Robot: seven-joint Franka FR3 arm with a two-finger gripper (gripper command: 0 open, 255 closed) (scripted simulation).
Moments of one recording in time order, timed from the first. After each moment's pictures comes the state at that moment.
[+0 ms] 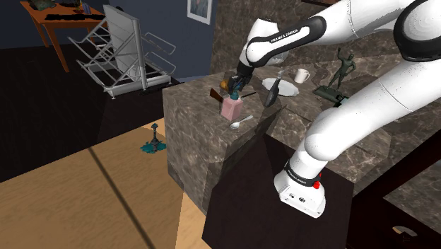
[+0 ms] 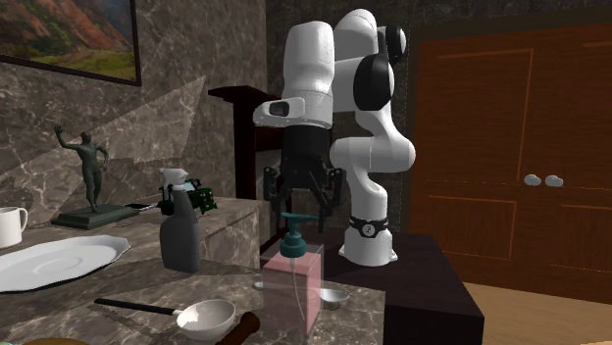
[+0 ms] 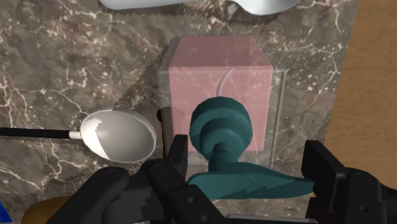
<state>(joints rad) -0.03 -0.38 -0.24 -2.60 -0.06 2.42 -0.07</state>
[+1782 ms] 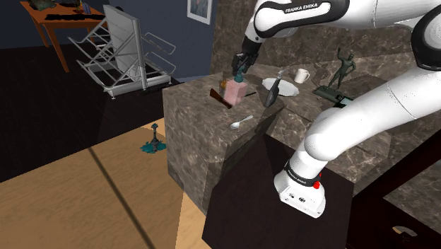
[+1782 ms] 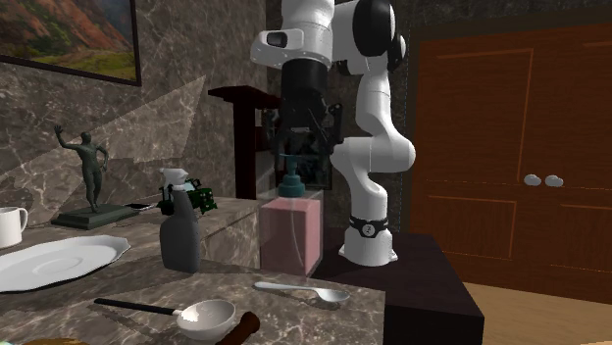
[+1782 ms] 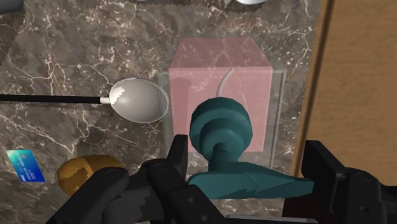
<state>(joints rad) -0.04 -0.48 -0.22 -2.42 -0.07 2.14 -0.05</state>
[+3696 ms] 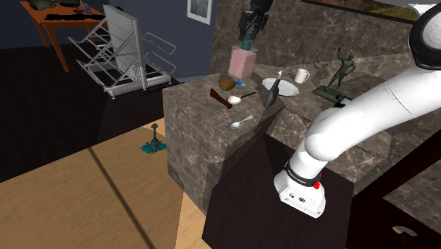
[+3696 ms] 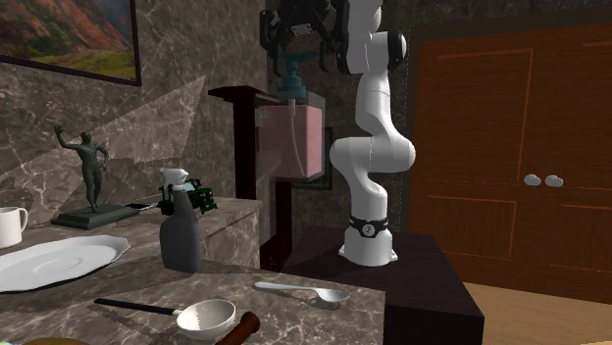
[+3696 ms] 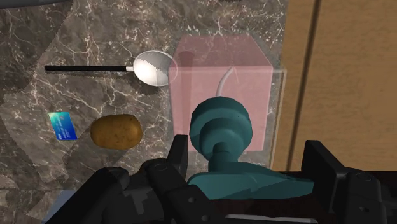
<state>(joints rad) -0.02 -0.47 -0.19 -2.01 -0.05 1.75 -0.05</state>
